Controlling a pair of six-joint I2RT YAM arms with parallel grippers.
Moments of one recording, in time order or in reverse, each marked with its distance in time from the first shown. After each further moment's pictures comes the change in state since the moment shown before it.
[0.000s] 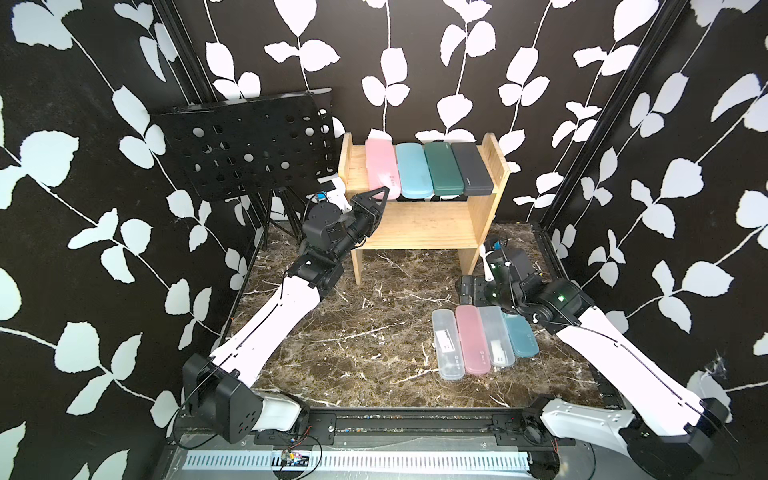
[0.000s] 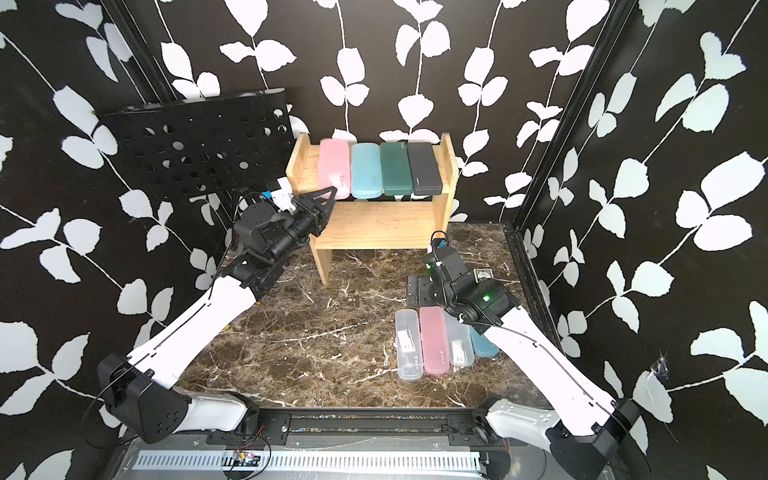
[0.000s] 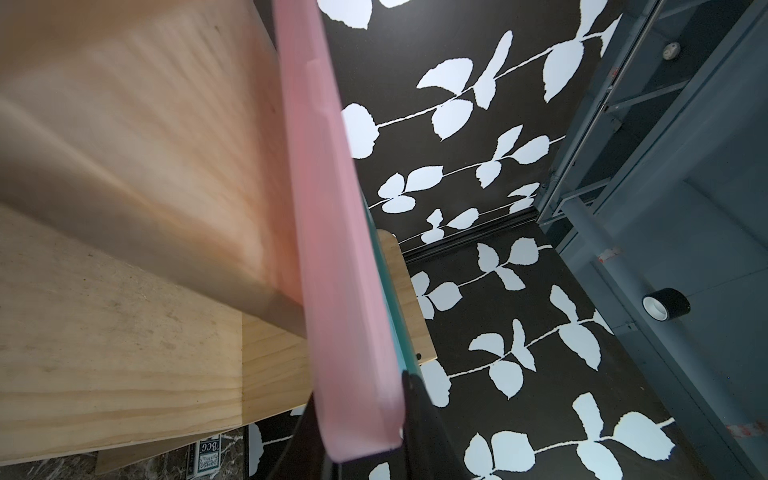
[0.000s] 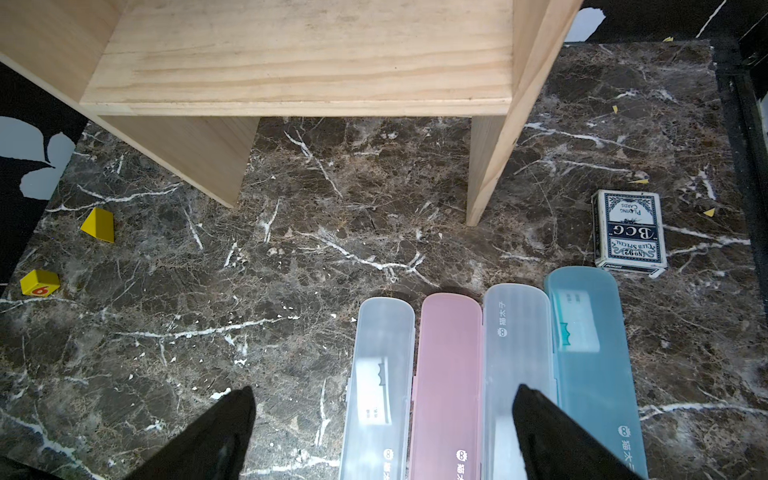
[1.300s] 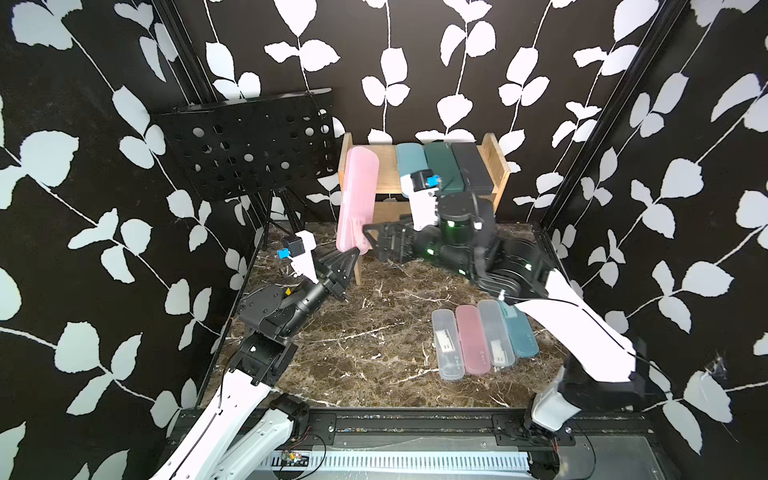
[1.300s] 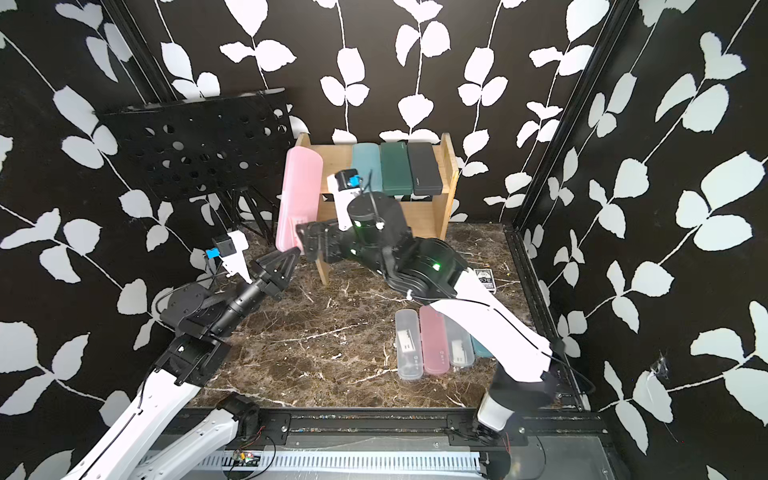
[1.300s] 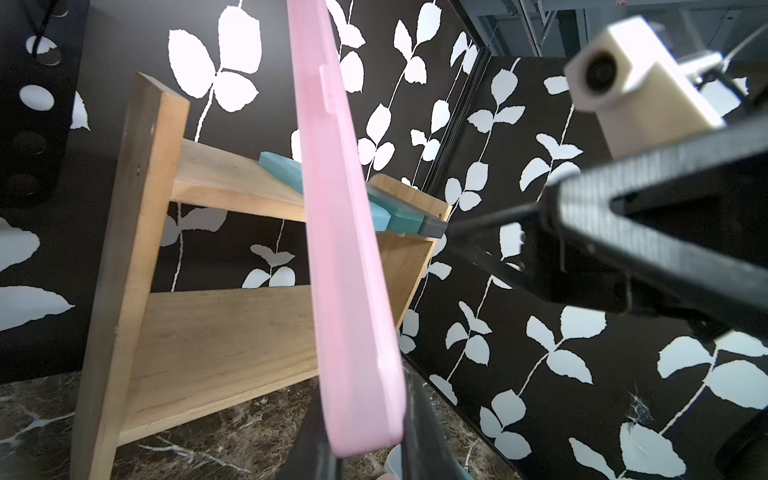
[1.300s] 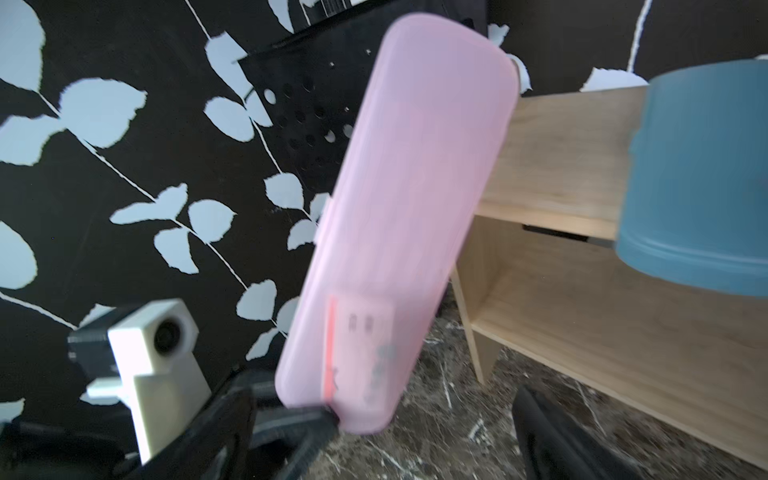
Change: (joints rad) left arm 0.031 -0.660 -0.497 -0.073 0.125 0.836; right arm 0.407 0.558 0.966 0.175 -0.024 -0.042
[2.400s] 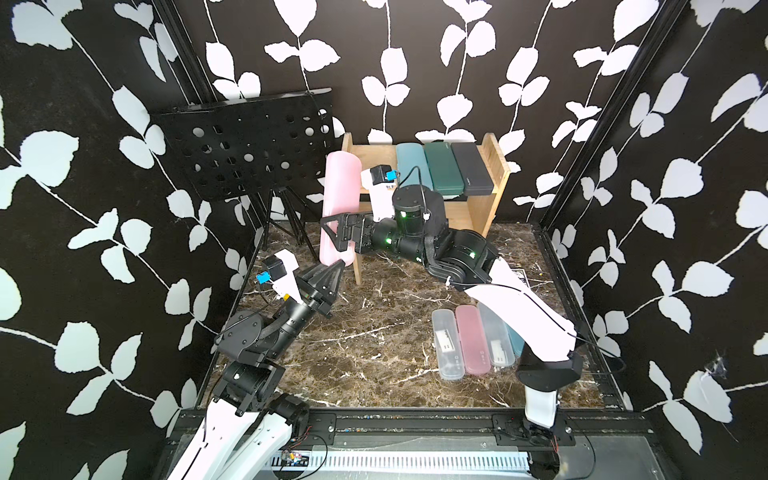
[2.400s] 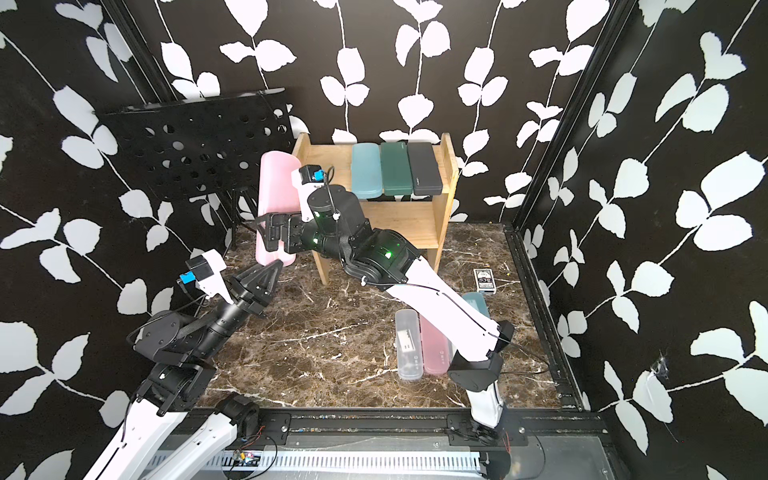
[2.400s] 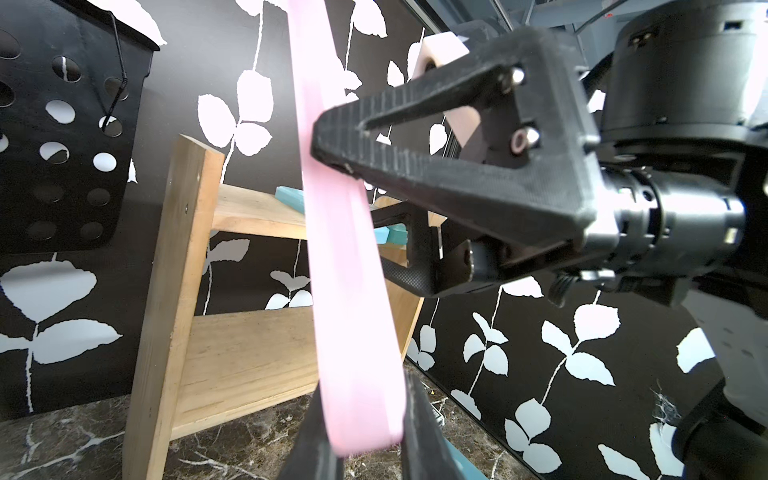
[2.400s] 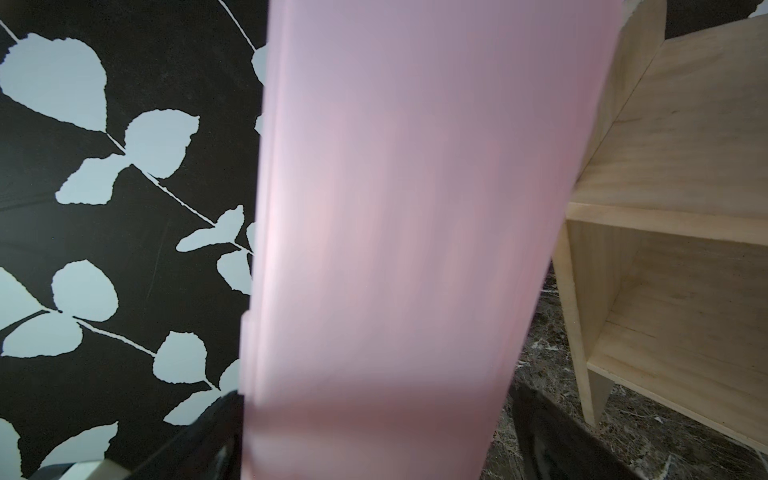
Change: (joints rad) left arm 0.000 -0.158 -0.054 -0.050 -0.042 0.064; right arm 0.005 0.219 0.205 0.058 -0.114 0.126
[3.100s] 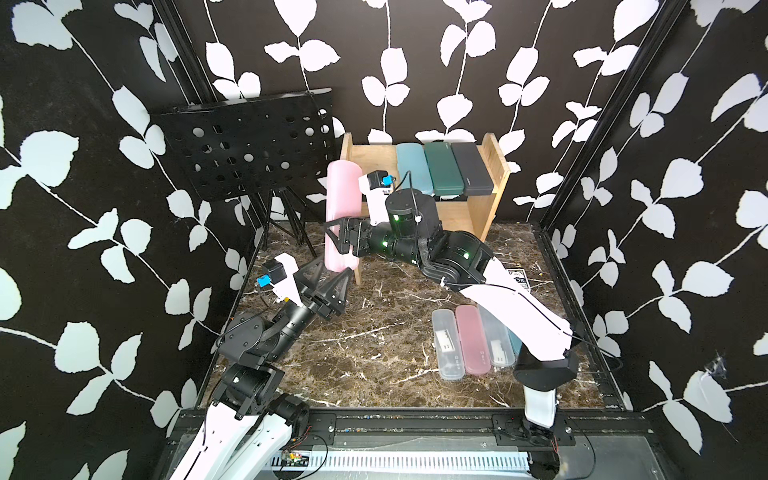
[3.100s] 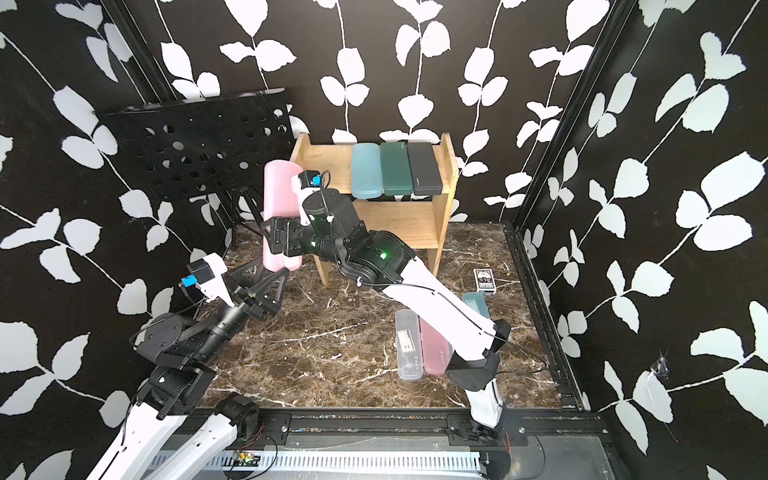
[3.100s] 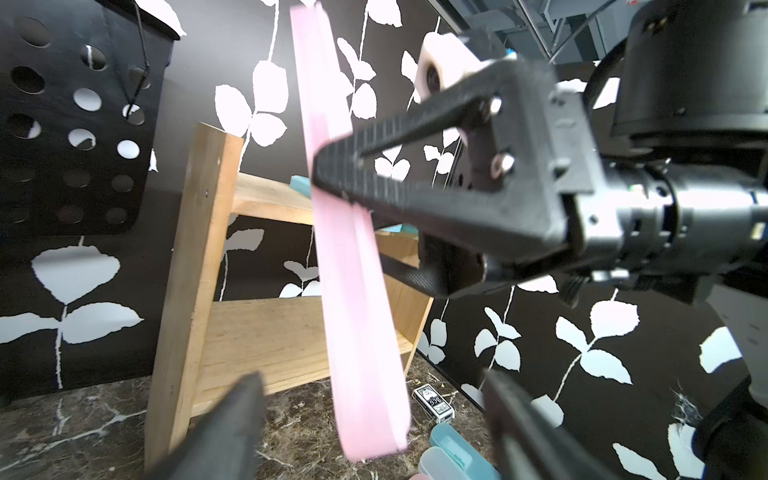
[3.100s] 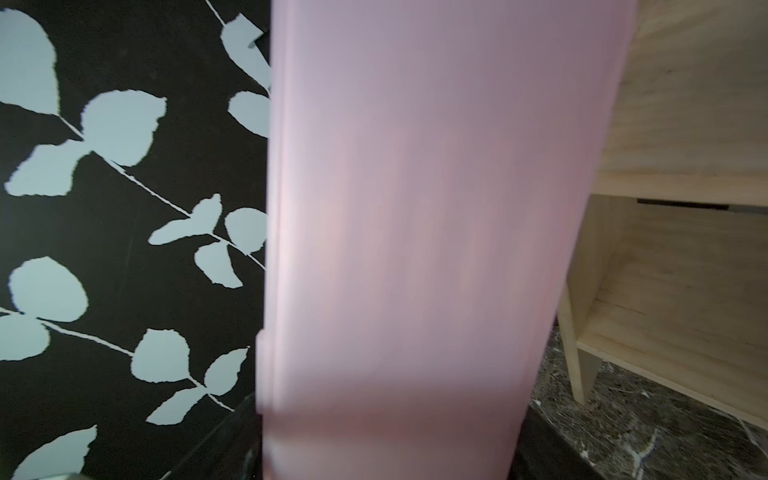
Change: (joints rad) left arm 0.000 -0.035 -0.021 -0.042 -0.043 0.012; right arm -0.001 -0.006 -0.043 -0.043 0.042 0.005
